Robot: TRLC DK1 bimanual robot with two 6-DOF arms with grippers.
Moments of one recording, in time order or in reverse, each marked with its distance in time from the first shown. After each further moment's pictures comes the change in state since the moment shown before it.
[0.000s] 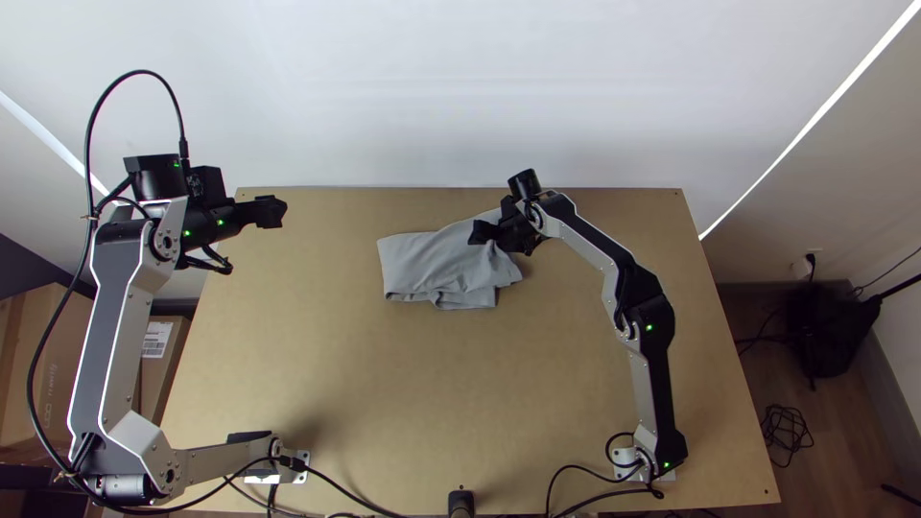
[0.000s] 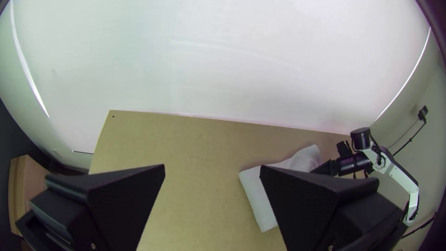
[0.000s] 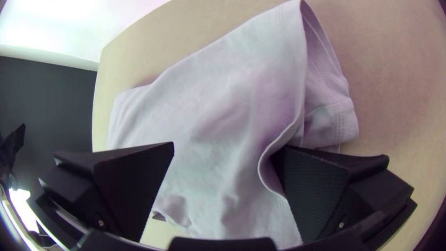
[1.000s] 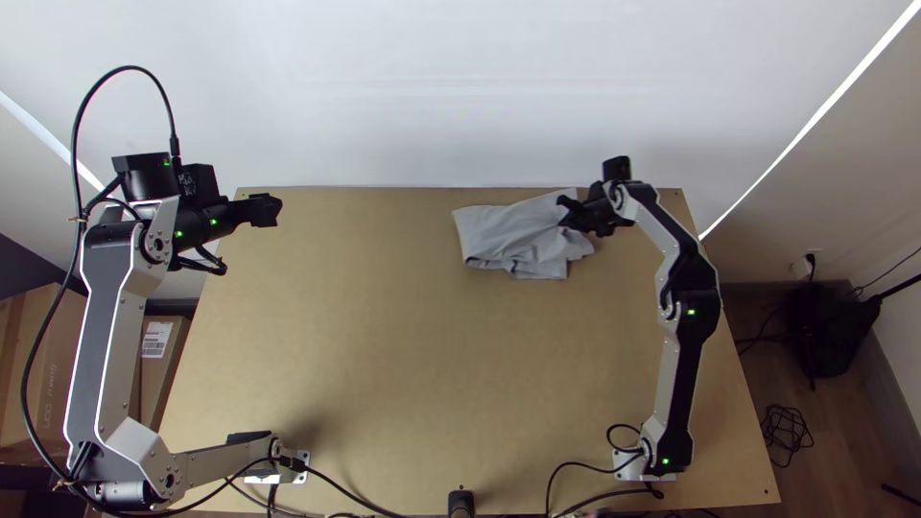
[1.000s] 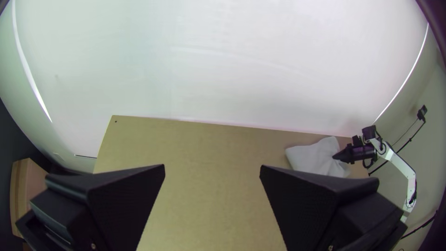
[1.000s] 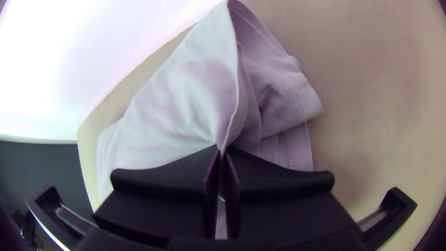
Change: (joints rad) left arm 0.008 -0.019 0.026 -0.019 0.000 0.007; right arm -0.403 0.015 -0.005 -0.013 0.053 -0.029
